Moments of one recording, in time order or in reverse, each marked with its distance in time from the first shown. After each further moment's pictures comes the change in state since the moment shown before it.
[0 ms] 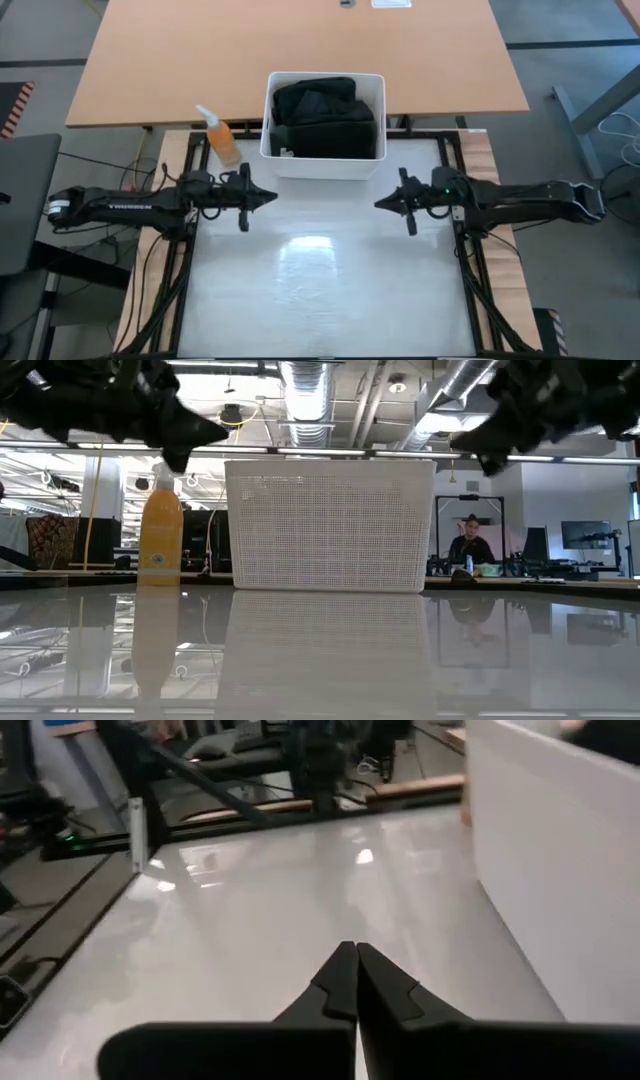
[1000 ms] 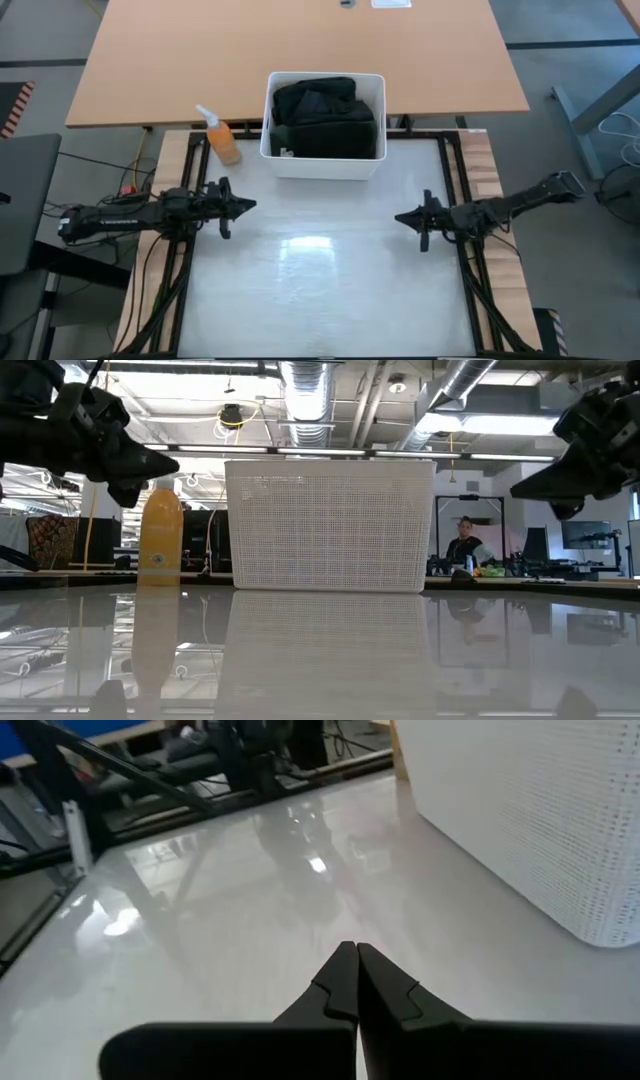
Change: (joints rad) left arm -0.076 -0.587 -0.295 -0.268 -0.162 -0.141; right arm 0.467 -0.453 -0.349 -0.145 0.660 0.265
